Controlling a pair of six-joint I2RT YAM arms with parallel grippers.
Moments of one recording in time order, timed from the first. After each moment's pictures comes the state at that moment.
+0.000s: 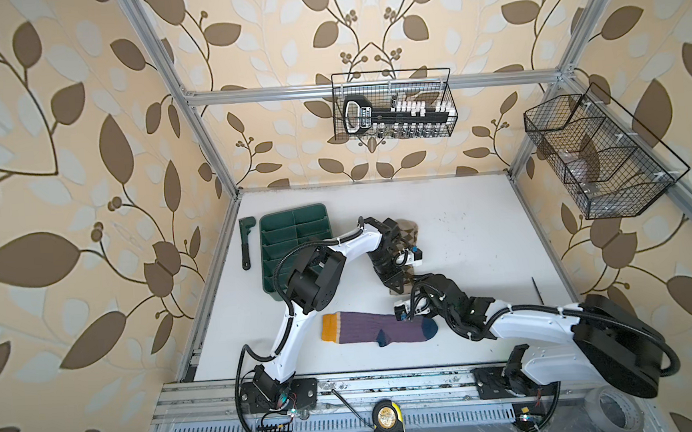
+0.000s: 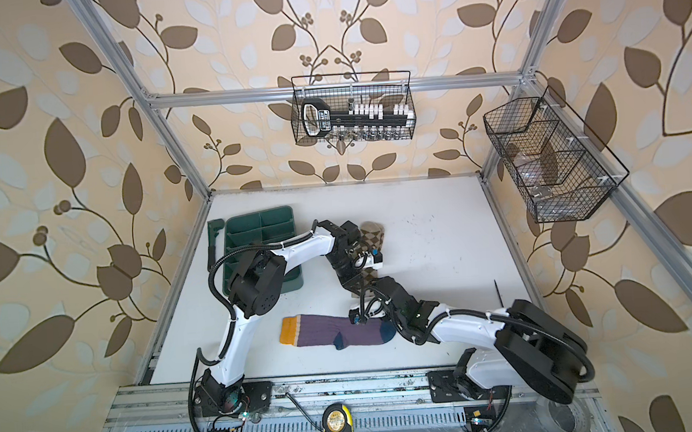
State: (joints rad) left arm -0.67 2.29 1.77 -1.07 0.64 0.50; right arm 0.82 1.37 0.42 0.24 0.33 -1.26
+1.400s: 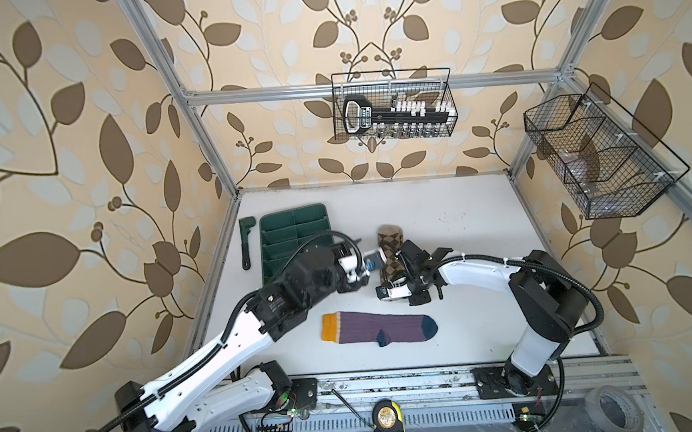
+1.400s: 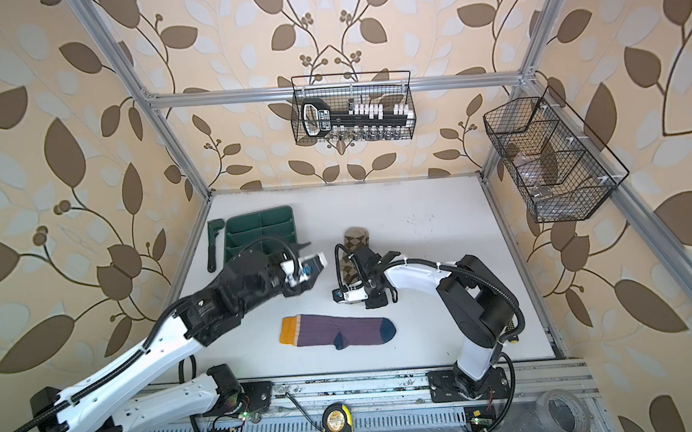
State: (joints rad) left arm -0.95 0.90 0.86 -0.33 -0.14 0.78; right arm 0.69 1.76 1.05 -0.62 -0.11 -1.00
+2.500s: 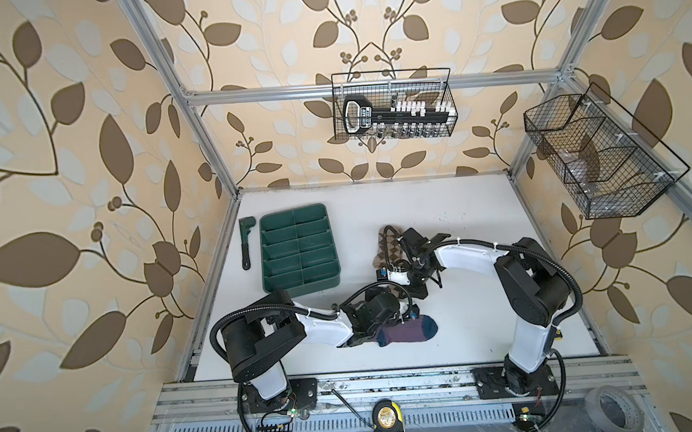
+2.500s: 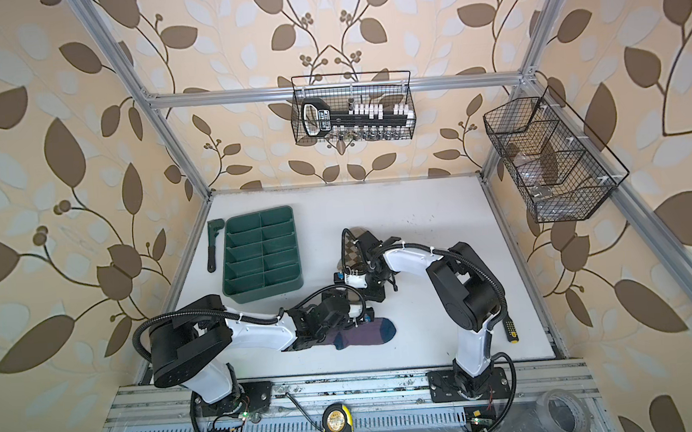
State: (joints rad) left arm -1.07 1.67 0.65 0.27 -0.52 0.88; right arm 0.58 1.86 1.14 -0.69 -0.36 -0.90
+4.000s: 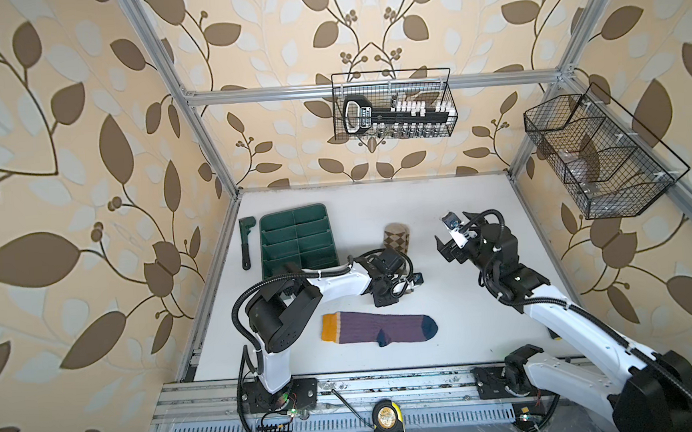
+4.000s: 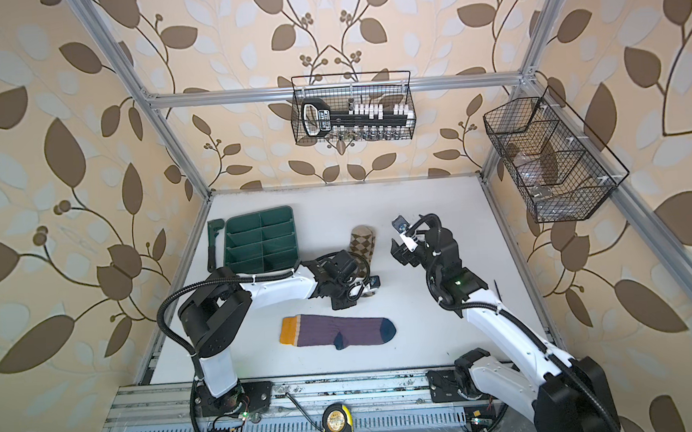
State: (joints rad) left arm -0.83 1.89 1.19 -0.48 0.11 0.57; right arm 0.35 0.95 0.60 0.11 0.12 -0.51
